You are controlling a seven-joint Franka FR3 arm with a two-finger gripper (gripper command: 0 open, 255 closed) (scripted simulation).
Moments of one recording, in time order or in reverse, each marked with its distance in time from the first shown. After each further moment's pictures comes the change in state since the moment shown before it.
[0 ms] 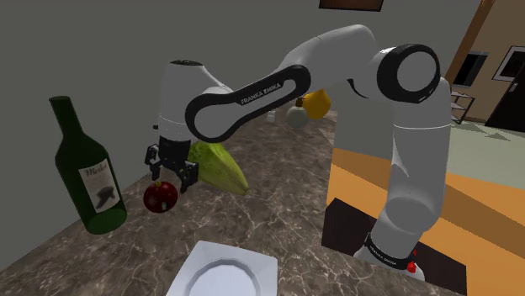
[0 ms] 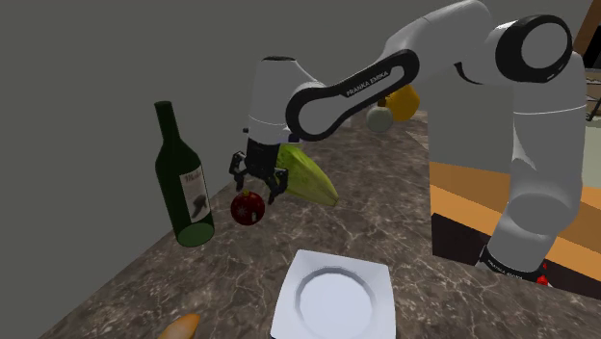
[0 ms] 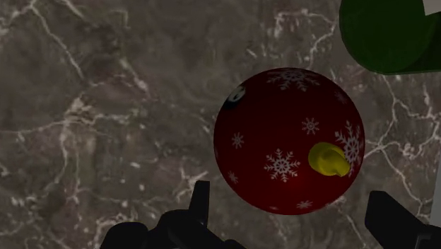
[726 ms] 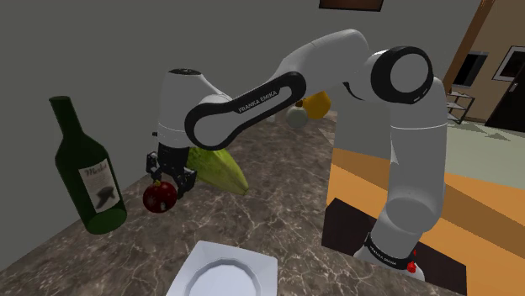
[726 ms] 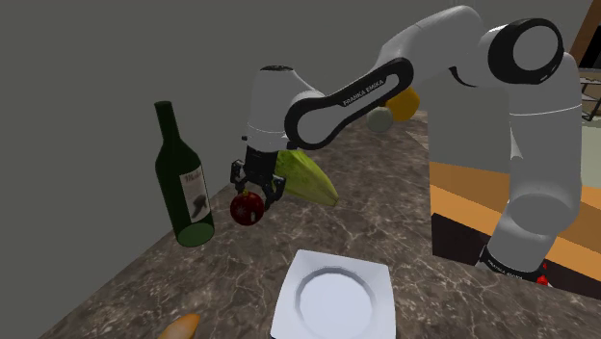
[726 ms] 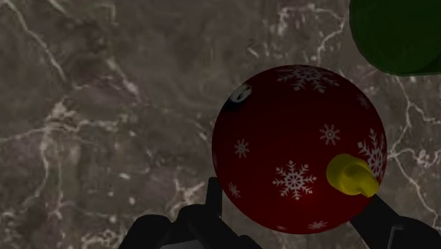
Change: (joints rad) arm 0.018 0.035 -0.014 -0.005 -0.029 0.033 0.019
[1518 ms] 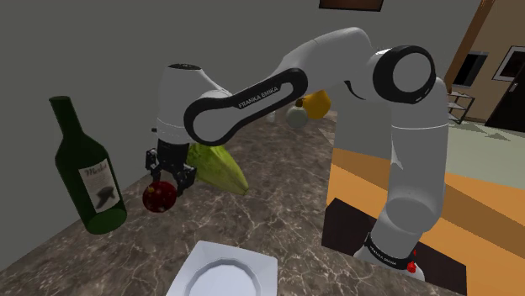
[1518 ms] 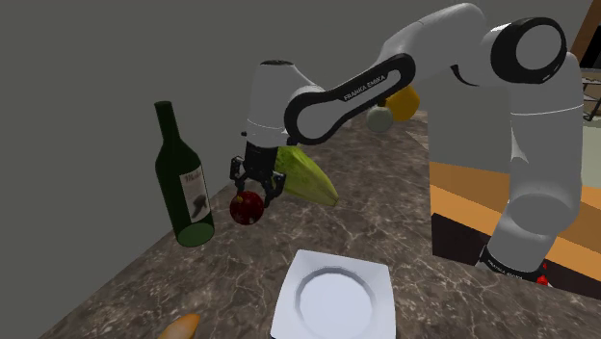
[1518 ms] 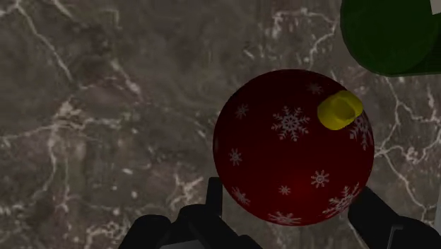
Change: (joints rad) arm -0.004 -0.012 0.006 0.013 0.011 -0.022 -0.006
